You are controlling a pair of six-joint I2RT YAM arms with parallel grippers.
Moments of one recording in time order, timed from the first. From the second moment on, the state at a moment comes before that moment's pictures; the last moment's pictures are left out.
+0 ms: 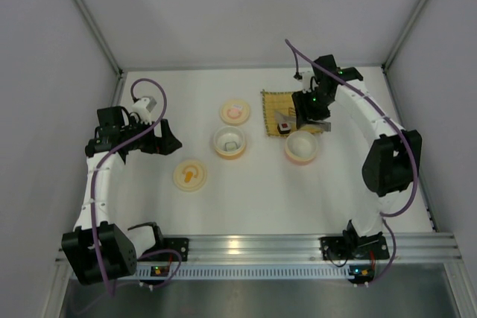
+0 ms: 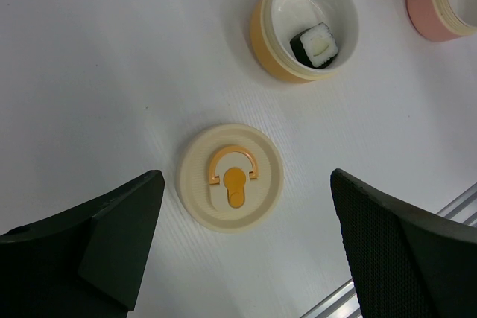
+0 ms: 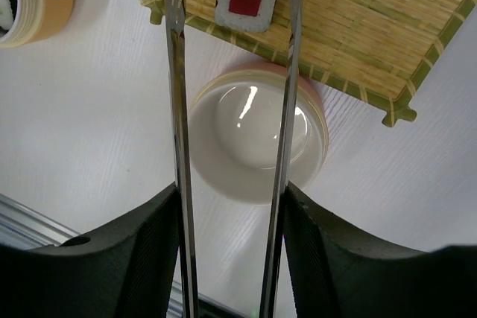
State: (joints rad) left arm 0.20 1.13 0.97 -0.68 0.69 0.17; right arm 0.27 1.80 1.66 -1.06 -0.24 -0.07
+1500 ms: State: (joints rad) left arm 0.20 1.13 0.95 -0.67 0.69 0.17; right arm 0.29 1.89 1.74 -1.14 -0.21 -0.10
